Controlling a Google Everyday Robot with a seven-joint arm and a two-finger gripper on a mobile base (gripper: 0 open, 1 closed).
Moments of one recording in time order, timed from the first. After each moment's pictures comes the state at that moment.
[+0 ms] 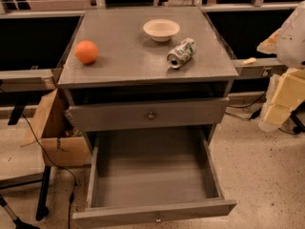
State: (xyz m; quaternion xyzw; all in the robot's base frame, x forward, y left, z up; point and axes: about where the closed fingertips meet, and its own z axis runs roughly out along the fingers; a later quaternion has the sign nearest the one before) arm 0.438 -0.217 0.976 -0.60 0.78 -0.03 0.16
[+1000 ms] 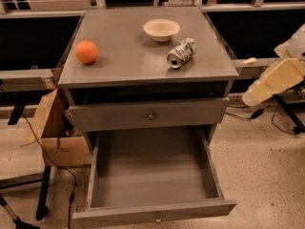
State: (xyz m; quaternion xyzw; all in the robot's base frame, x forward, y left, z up) arm 0.486 -0.243 0.965 -0.43 0.86 0.06 0.27
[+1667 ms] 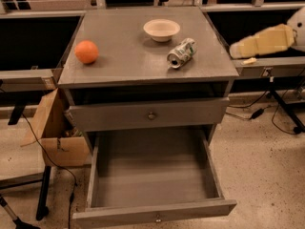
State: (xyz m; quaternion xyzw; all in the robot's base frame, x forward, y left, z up) arm 0.557 -0.247 0.999 -0.24 0.86 0.14 0.42
